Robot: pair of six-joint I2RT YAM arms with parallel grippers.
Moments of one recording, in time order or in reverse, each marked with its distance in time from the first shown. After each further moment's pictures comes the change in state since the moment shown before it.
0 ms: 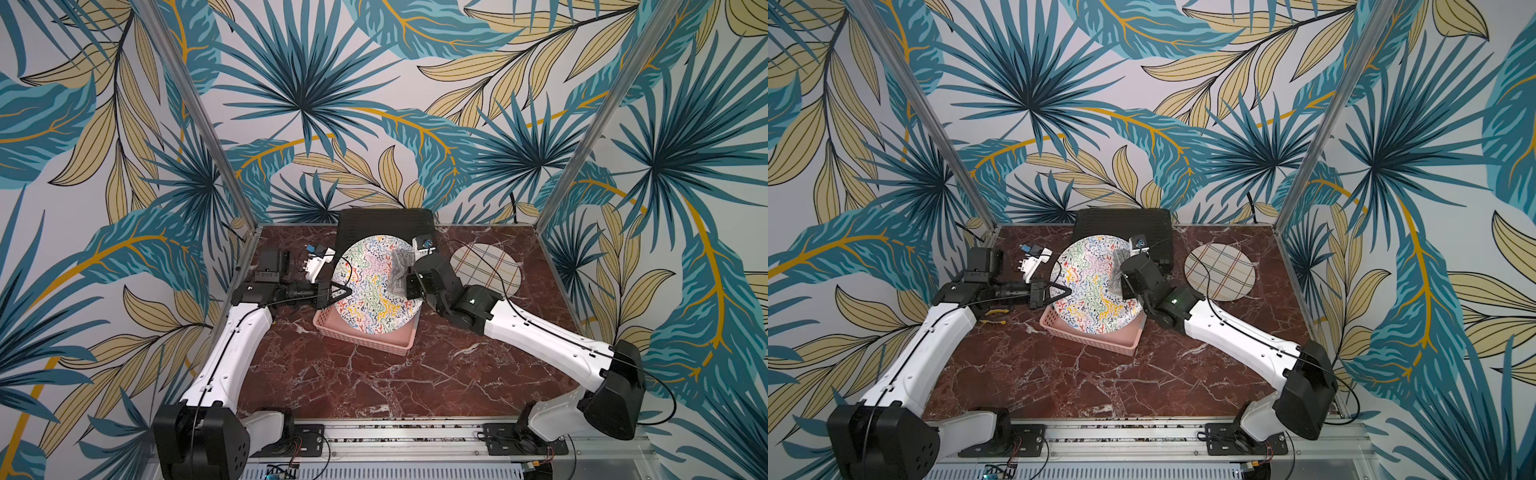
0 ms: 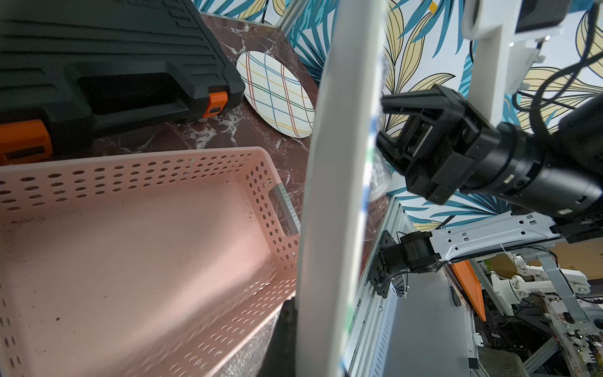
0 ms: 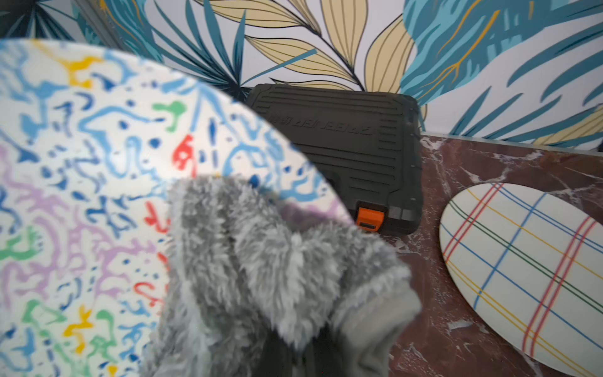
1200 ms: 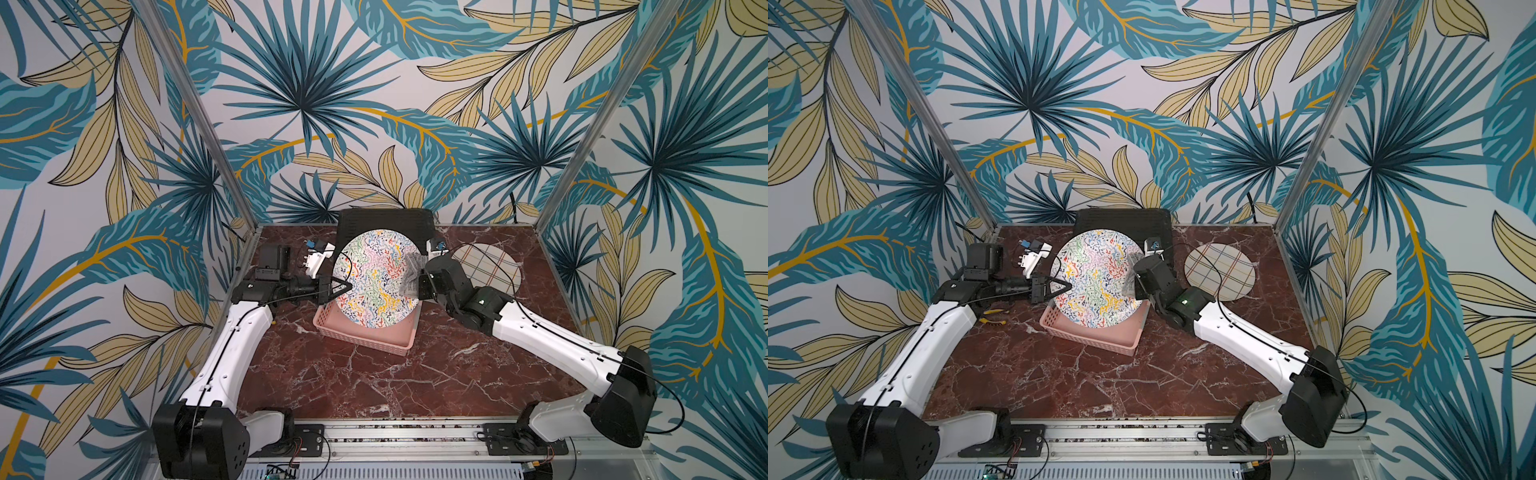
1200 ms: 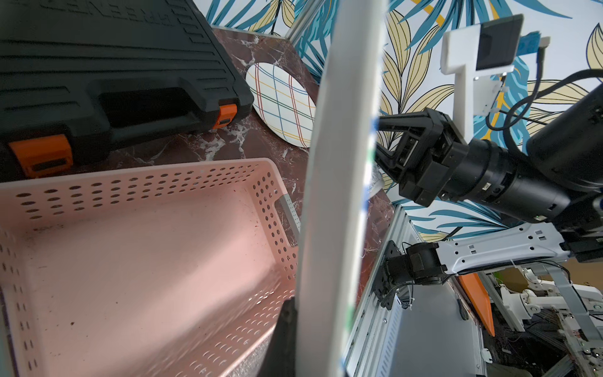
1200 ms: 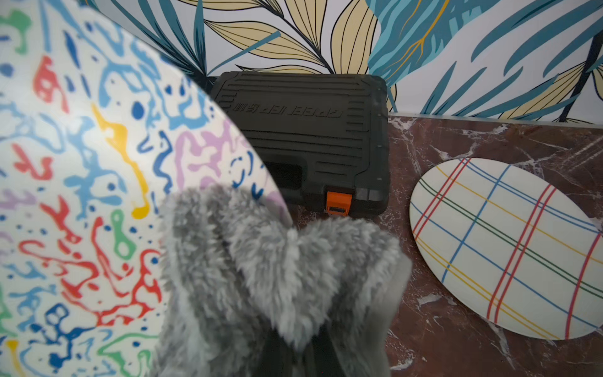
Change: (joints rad) left arm -0.013 0.006 0.028 0.035 -0.037 -0.060; right arm -0.072 -0.064 -0.095 -0.017 0.020 0.032
